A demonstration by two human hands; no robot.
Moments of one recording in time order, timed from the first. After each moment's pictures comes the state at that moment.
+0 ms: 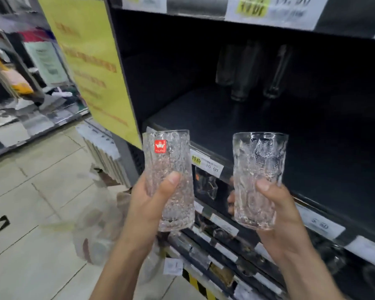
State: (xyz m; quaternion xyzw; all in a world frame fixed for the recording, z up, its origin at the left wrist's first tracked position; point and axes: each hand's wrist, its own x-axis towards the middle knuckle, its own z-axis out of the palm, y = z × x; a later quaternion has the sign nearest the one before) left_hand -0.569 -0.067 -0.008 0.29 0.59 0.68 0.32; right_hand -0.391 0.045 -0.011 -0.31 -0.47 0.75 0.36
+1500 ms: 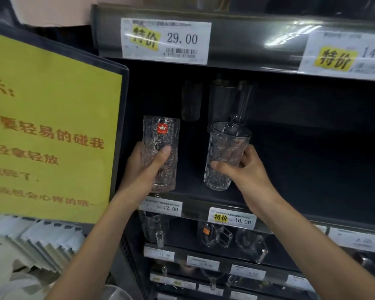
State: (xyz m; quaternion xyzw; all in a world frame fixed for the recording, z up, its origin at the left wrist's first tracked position) left_hand -0.776 0.113 -0.001 0.52 0.53 0.57 0.34; right_hand -0.556 0.142 0.010 -0.48 -0.56 0.46 0.50
